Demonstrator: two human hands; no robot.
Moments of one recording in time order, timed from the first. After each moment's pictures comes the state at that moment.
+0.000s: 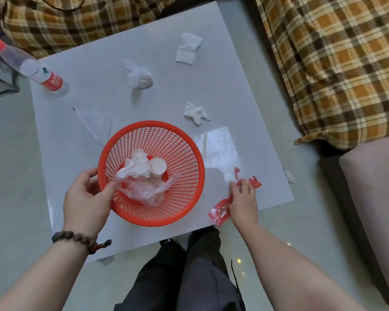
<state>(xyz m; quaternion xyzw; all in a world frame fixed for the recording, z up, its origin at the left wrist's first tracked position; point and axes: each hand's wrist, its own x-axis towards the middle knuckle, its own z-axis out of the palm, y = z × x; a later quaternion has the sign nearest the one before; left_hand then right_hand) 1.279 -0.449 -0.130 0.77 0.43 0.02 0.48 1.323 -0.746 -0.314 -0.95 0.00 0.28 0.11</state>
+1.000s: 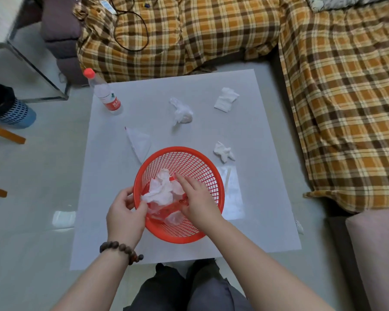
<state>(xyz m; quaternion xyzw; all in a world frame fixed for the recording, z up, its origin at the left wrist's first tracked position) 1.259 -0.446 -0.101 0.72 0.48 0.08 0.49 1.361 -0.581 -0.148 -0.86 -0.26 0.30 0.31</state>
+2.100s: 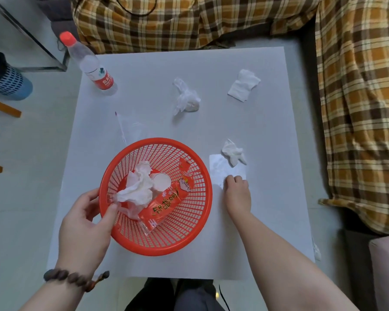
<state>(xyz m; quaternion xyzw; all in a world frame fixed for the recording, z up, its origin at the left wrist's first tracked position) 1.280 -0.417 -0.134 0.72 0.51 0.10 0.46 1.469 -0.622 -0.331 -0.96 -0.13 0.23 0.13</state>
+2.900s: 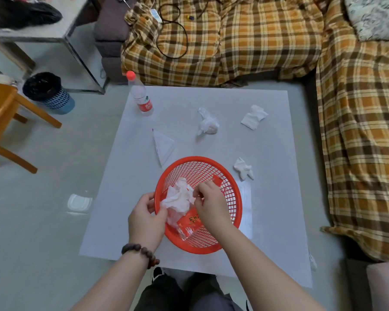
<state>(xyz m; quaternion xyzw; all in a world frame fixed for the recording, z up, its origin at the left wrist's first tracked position) 1.263 -0.463 -0.102 0.70 0.52 0.11 0.47 1.381 -0.564 -0.142 -0.85 -0.27 0.20 0.41</state>
